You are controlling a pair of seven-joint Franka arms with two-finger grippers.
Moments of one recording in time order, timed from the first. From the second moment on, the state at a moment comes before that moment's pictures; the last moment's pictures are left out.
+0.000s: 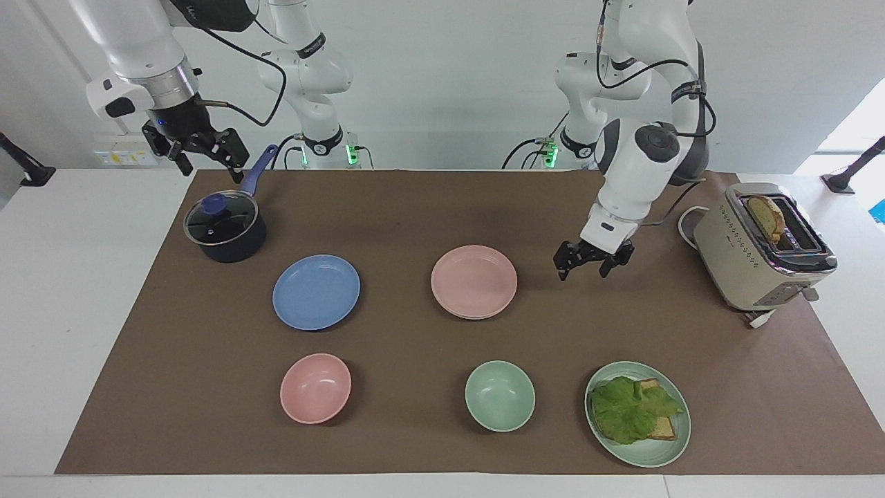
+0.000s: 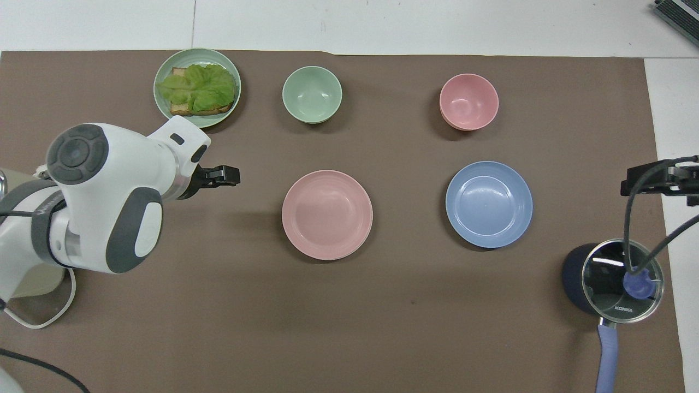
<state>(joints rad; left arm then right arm) -0.26 0.10 0.00 -2.01 -0.08 2.22 -0.28 -0.07 -0.06 0.02 -1.61 -0.02 1.55 0.13</state>
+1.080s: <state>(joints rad) -0.06 -0.02 0.00 -1.72 -0.04 1.74 0.03 -0.08 -0.04 0.02 -1.75 -0.02 1.77 0.13</state>
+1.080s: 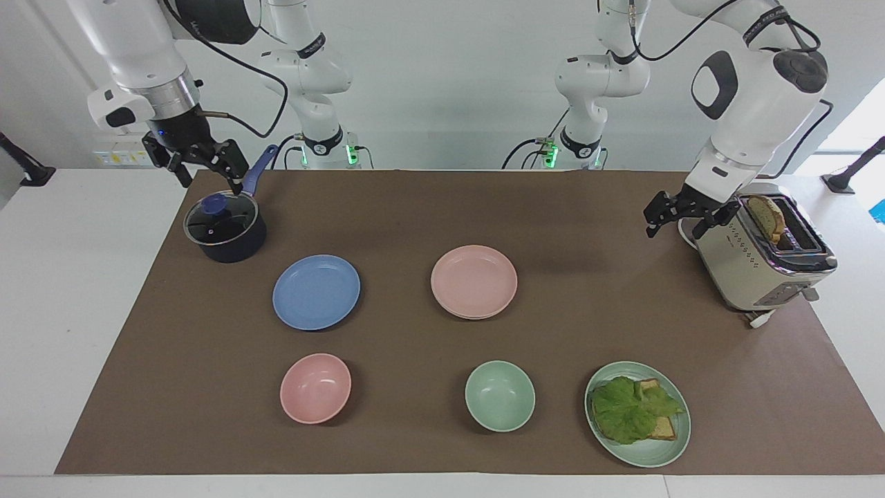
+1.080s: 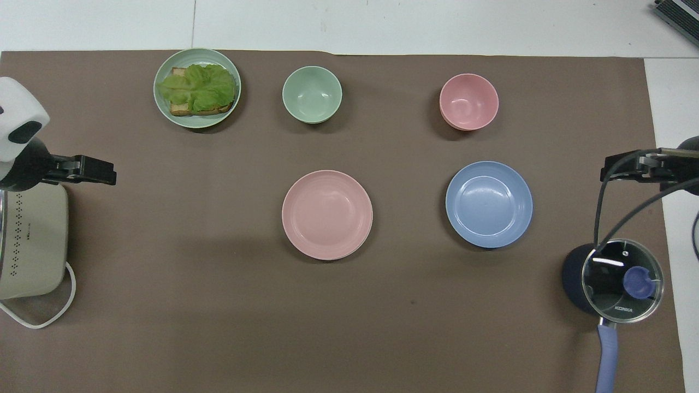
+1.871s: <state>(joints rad) -0.06 -0.08 0.00 -1.59 -0.04 1.53 0.03 -0.08 0.10 0.02 -2.07 -0.02 2.22 0.09</state>
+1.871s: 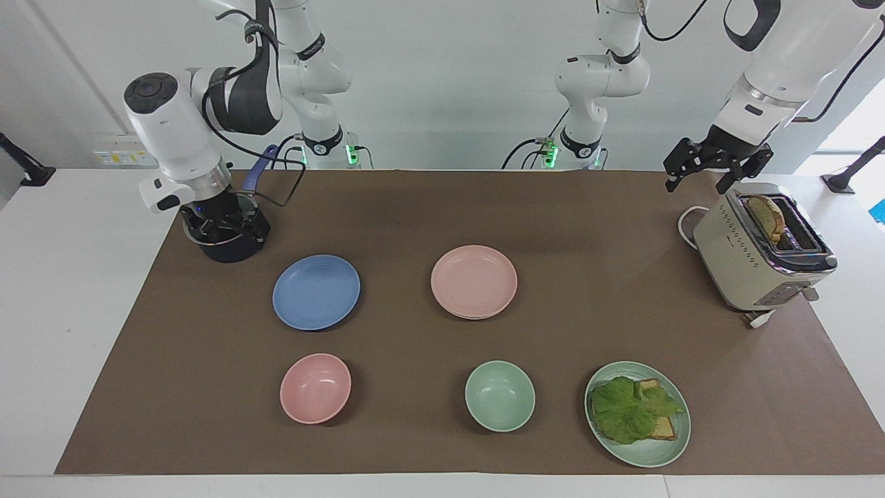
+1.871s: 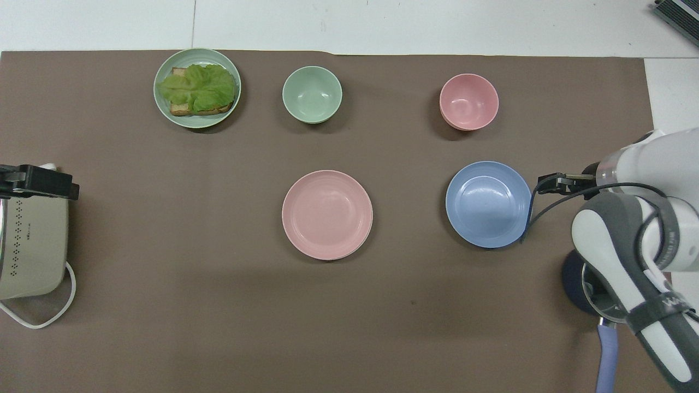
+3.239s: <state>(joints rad) -0.06 -0.10 0.00 -1.59 -0.04 1.47 0.03 -0.08 0.19 0.02 -2.21 0.30 2.45 -0.27</state>
